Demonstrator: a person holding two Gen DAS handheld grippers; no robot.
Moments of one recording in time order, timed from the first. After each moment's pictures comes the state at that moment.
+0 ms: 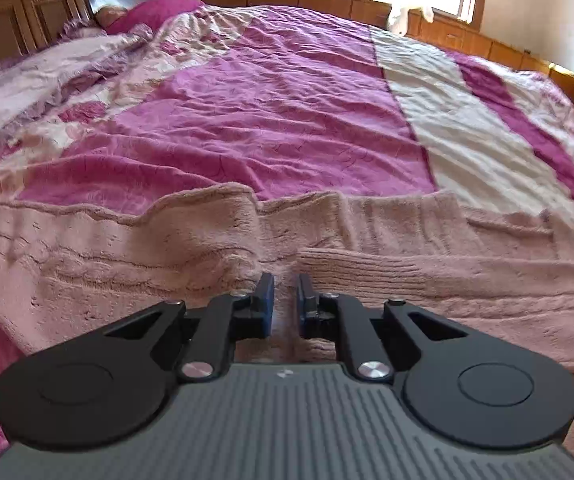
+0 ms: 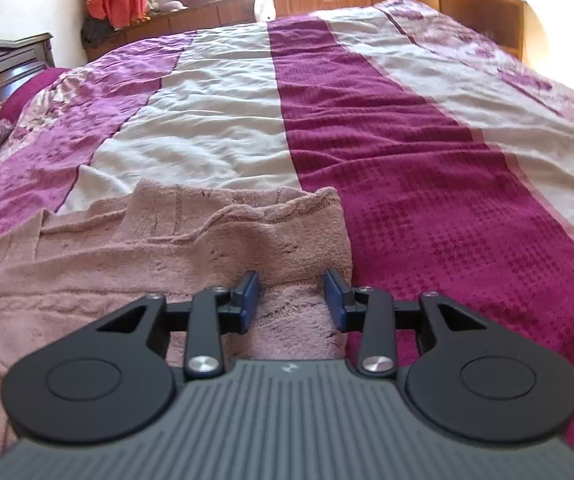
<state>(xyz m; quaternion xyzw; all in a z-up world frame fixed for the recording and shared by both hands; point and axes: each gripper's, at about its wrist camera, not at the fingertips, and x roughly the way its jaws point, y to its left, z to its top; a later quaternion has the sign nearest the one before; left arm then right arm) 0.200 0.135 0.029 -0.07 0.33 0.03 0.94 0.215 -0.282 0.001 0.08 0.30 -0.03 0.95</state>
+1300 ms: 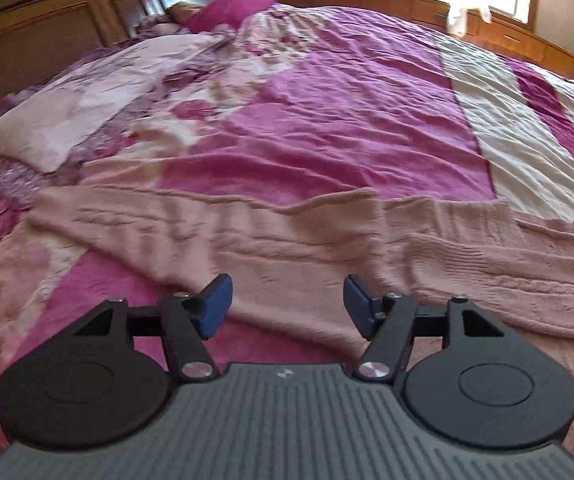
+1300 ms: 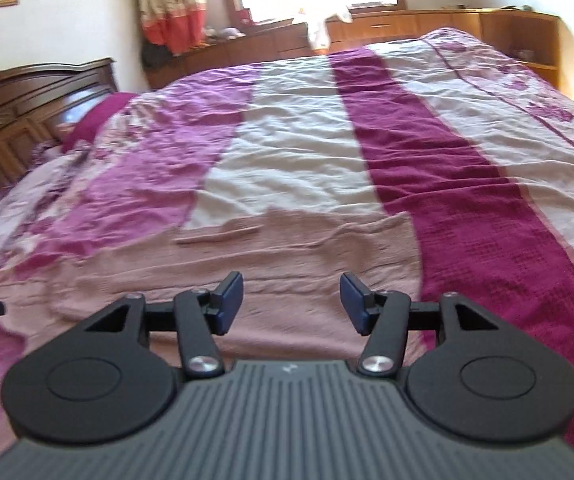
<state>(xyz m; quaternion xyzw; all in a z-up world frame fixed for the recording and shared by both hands) 0.113 0.195 0.089 -0.05 0.35 0.14 0.93 0.122 -0.239 0.080 0.11 0.27 0.06 0.95</state>
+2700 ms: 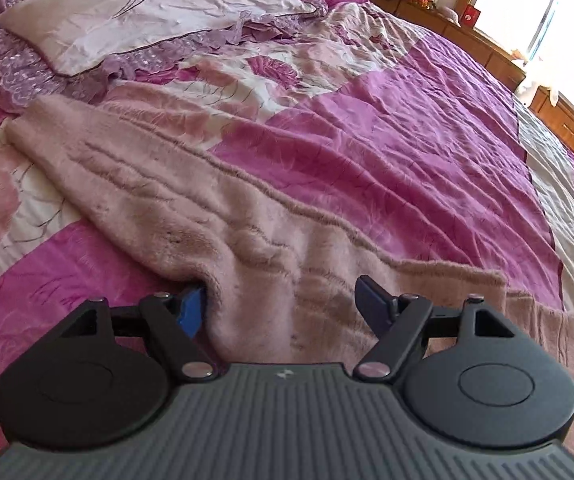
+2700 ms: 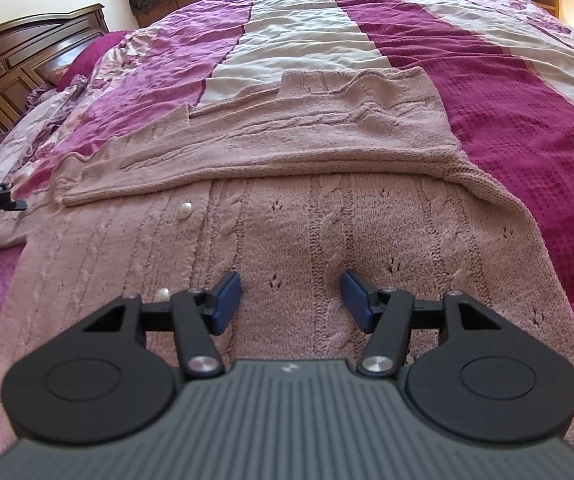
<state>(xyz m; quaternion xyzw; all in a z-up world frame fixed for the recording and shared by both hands) 0.186 0.303 0.025 -0.23 0.33 0.19 0.90 0.073 -0.195 0.006 0.12 0.36 0.05 0.92</state>
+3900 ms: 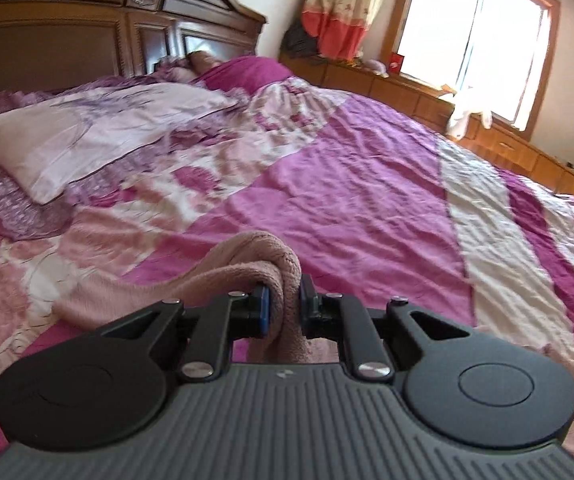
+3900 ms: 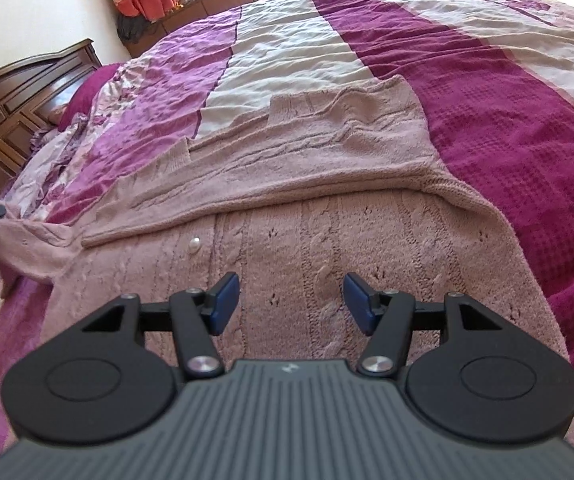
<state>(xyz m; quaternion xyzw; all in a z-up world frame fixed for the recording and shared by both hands) 0.135 0.227 0.124 -0.15 0.22 0.12 0.96 0.066 -0.218 0.026 0.18 0.35 0.05 0.92</state>
